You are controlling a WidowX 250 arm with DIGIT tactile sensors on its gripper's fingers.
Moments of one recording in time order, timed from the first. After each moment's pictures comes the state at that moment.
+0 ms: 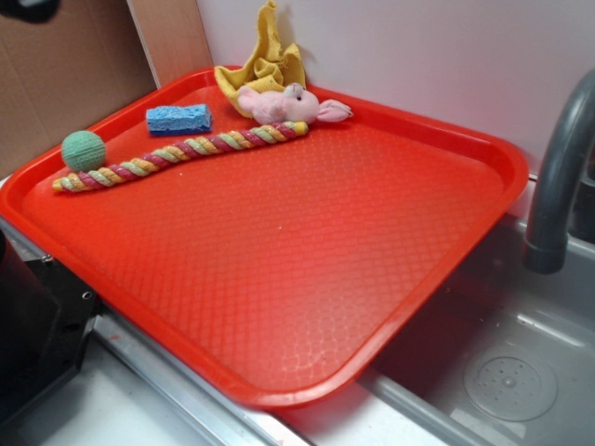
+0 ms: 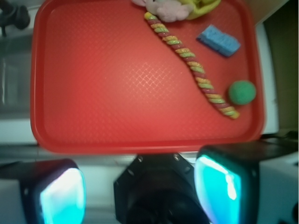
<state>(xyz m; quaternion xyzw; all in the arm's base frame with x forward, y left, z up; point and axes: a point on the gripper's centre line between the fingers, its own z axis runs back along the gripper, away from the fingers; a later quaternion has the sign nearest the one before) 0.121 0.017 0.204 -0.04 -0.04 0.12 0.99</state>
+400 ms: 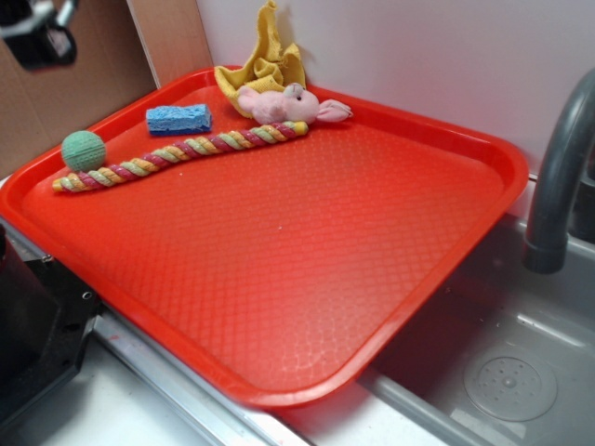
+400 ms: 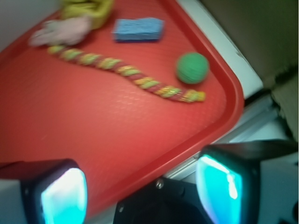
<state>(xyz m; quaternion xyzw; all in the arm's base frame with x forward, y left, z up) 0.117 0.068 0.147 -0.02 -0.09 0.36 0.93</state>
